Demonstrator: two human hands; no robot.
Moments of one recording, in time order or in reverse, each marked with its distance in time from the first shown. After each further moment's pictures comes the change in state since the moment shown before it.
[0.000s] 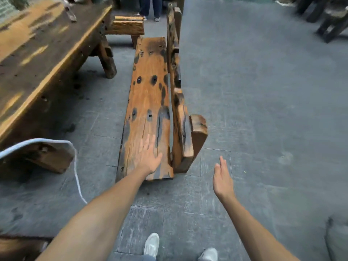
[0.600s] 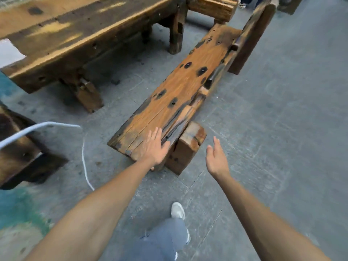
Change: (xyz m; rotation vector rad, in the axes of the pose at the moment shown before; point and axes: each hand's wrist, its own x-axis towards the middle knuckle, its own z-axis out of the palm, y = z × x) left_hand 0.088 0.148 0.111 -0.095 0.191 -0.528; right_hand 0.271 -0.028 -0.084 -0.303 -0.524 -0.444
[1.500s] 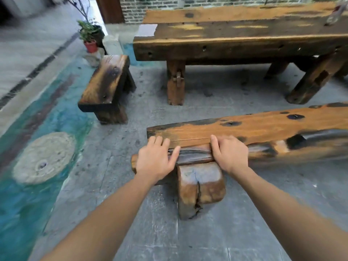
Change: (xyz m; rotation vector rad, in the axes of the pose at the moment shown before) left_hand 0.067 0.053 0.092 0.399 0.683 -0.627; right_hand 0.293 -0.044 0.055 -0.581 -0.167 -1.211
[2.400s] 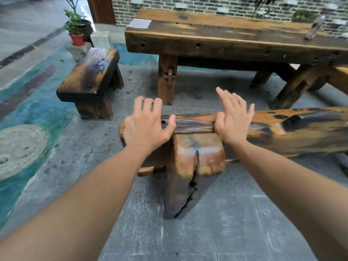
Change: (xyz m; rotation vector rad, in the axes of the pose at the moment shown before) left_hand 0.002 -0.004 0.010 -0.032 0.329 -0.104; right_hand 0.011 -0.003 0.023 0.095 0.319 0.026
